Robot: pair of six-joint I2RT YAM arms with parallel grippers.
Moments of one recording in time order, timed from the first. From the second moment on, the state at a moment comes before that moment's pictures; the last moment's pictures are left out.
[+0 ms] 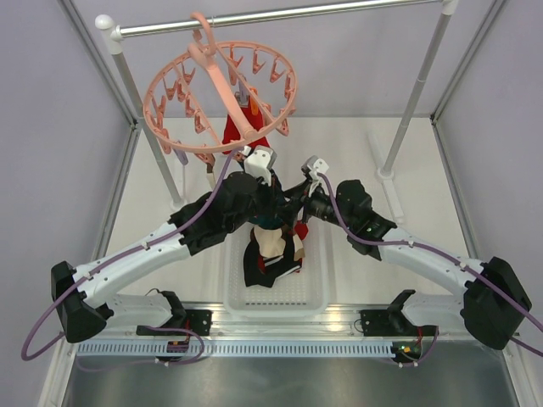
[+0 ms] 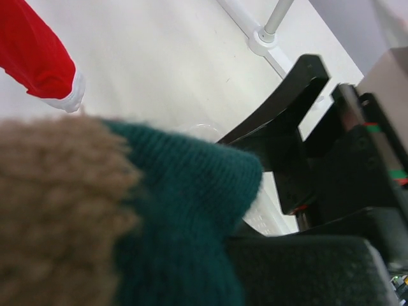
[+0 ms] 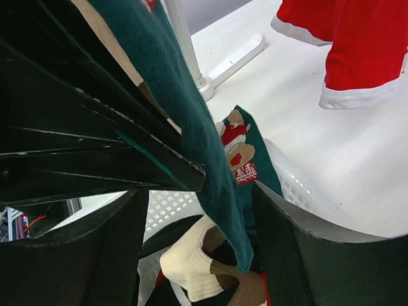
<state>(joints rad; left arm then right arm) -0.96 1.19 1.12 -0.29 -0.31 -0.37 0.74 1.21 0.73 0.39 -0.32 0.21</state>
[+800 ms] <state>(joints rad) -0.95 0.99 1.09 -0.37 -0.20 -0.39 0.83 1.26 0.74 0.51 0.08 0.23</state>
